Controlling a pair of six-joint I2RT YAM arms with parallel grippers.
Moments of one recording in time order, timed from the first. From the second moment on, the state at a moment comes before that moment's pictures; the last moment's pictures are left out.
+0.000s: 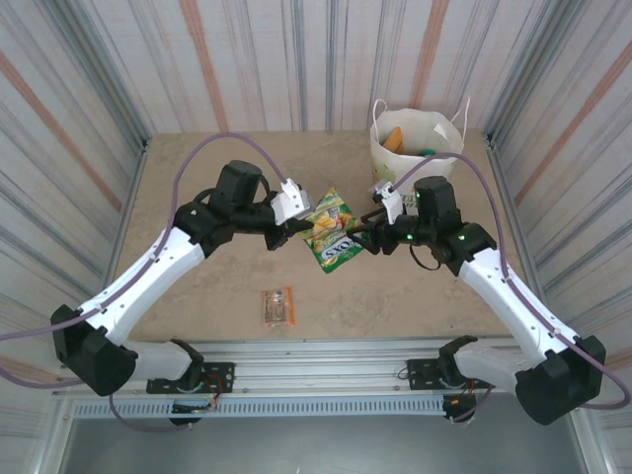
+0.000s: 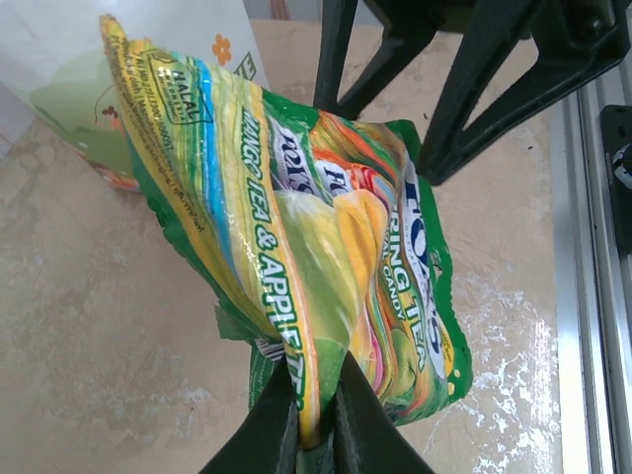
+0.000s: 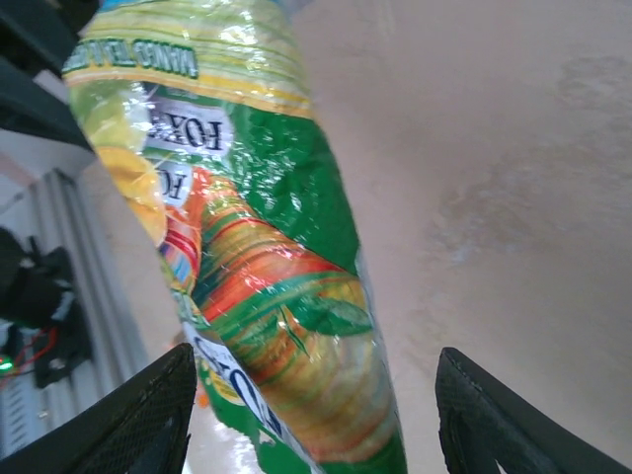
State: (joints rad) left arm -0.62 1.29 1.26 -0.62 0.52 0.53; right arm 0.43 1.10 0.98 -0.48 -0.62 -0.03
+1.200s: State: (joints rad) left arm -0.63 1.32 1.21 -0.49 0.27 0.21; right arm 0.07 1.10 1.28 -0.58 -0.57 0.16
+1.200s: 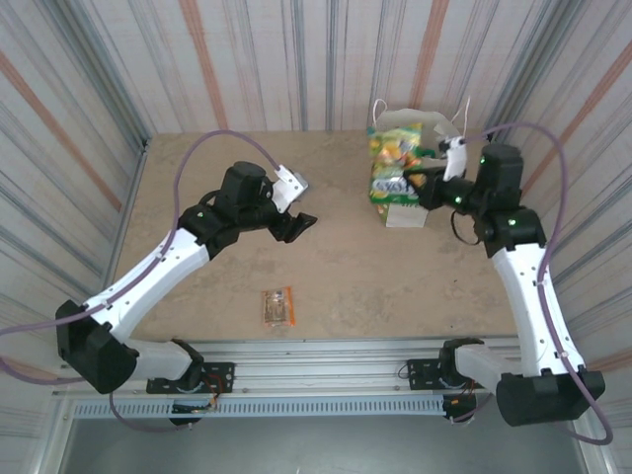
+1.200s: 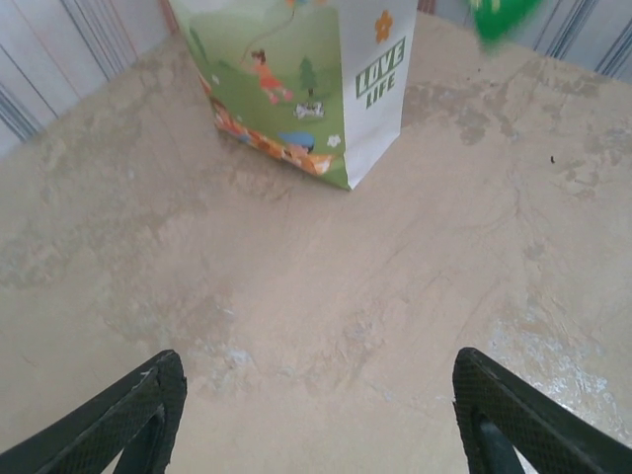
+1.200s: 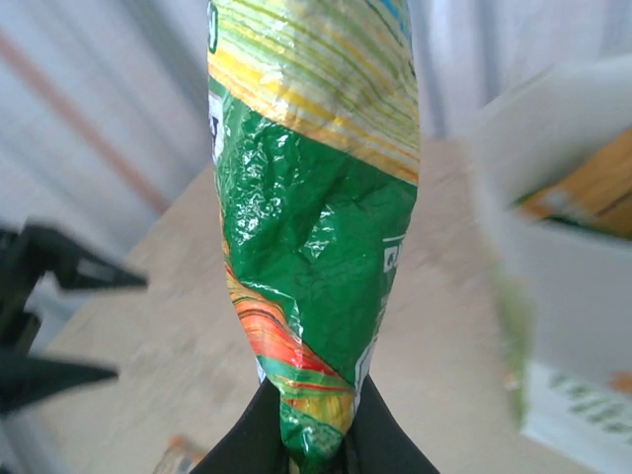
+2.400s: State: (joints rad) left arm -0.63 1.48 1.23 -0.48 0.31 0.11; right arm 0.00 1.87 2.14 -1.15 -0.33 0.17
